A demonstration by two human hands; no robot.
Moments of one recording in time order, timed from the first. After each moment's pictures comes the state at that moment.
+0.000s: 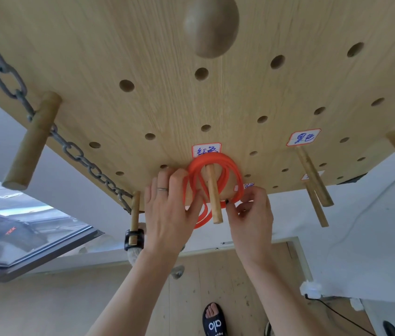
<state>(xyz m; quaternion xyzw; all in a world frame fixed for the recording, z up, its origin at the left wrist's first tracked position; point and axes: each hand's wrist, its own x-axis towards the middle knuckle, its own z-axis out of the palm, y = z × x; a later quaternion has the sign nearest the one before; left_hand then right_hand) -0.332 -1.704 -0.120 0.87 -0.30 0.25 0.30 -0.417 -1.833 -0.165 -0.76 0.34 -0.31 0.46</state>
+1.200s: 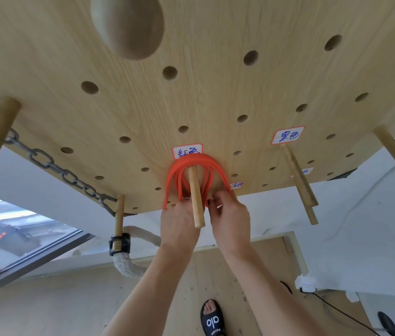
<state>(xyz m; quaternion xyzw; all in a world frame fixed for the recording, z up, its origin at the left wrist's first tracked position) -0.337 -1.743 -0.166 0.96 -0.26 0.00 0.10 -0.398 -1.837 -0.193 -0.85 0.29 -0.22 0.37</state>
